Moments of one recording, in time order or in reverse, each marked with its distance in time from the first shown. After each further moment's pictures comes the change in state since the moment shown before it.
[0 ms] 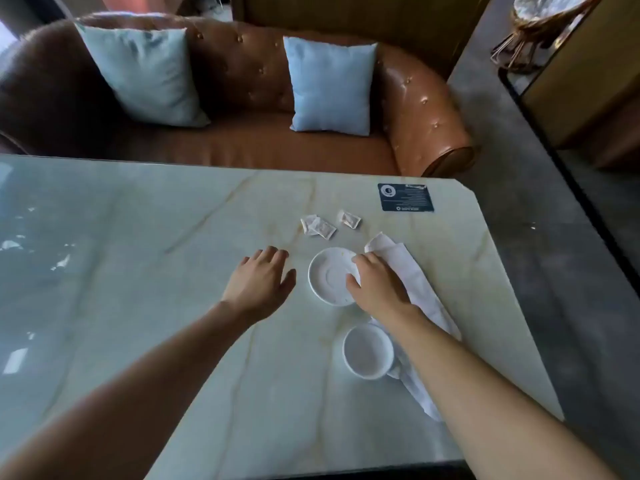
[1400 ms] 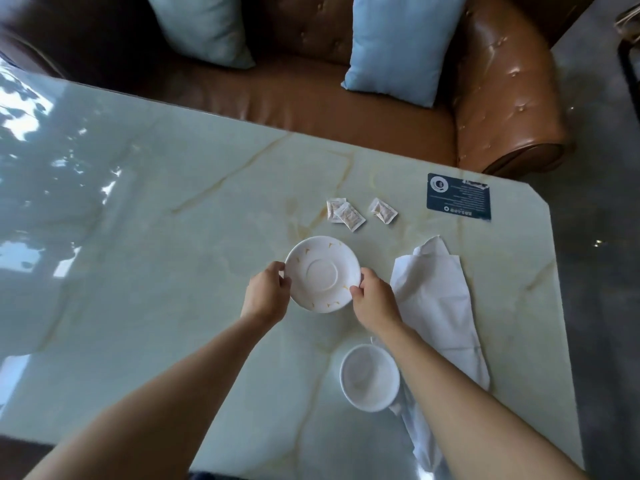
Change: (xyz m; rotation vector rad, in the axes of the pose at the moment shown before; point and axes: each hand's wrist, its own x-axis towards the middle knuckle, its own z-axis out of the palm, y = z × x) left_hand 0.013 -0.005 0.104 -0.514 0.002 -0.731; right_hand 0.052 0.026 0.081 0.409 -0.235 0.087
